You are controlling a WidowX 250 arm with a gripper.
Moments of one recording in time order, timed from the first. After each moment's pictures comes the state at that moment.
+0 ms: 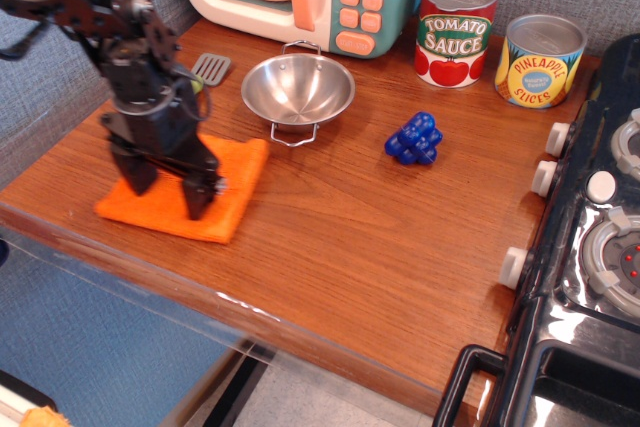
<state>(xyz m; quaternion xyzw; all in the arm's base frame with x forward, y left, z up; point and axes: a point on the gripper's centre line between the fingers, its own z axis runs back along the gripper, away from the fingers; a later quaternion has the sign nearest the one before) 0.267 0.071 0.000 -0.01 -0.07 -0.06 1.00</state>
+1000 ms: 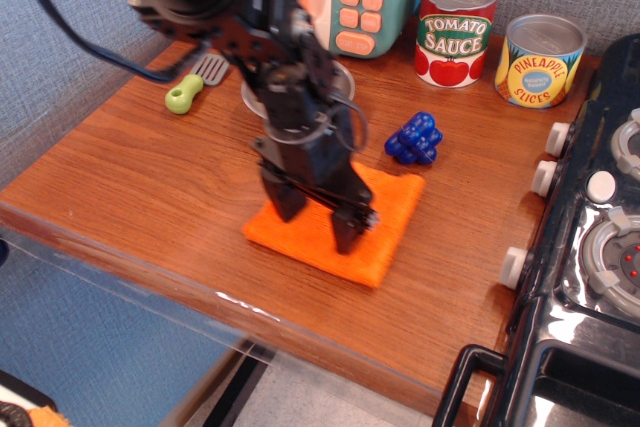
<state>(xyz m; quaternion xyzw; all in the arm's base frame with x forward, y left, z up) 0.274 -0.044 0.002 -0.07 -0.07 -0.14 0.99</state>
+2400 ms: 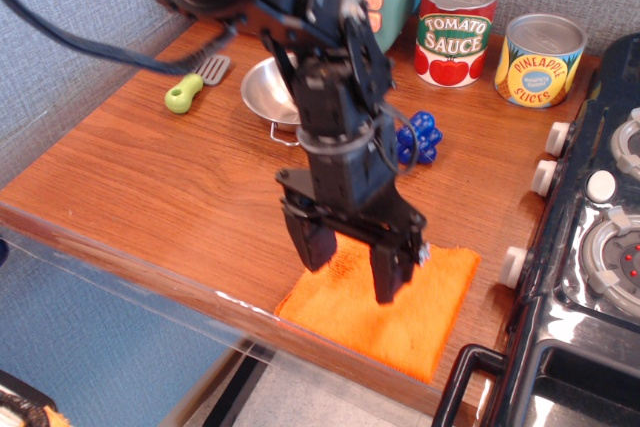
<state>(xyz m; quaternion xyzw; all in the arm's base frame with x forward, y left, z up) 0.241 -0.070 0.049 -0.10 -0.02 -0.10 0.99</state>
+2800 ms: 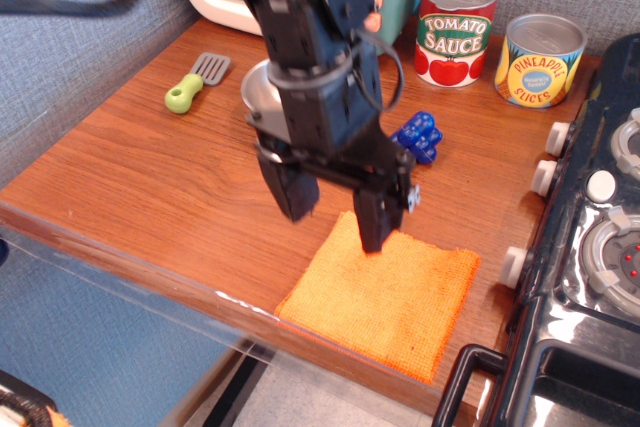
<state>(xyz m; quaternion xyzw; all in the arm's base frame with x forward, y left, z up) 0.233 -0.062 0.098 -0.08 -0.07 -0.09 0.99</state>
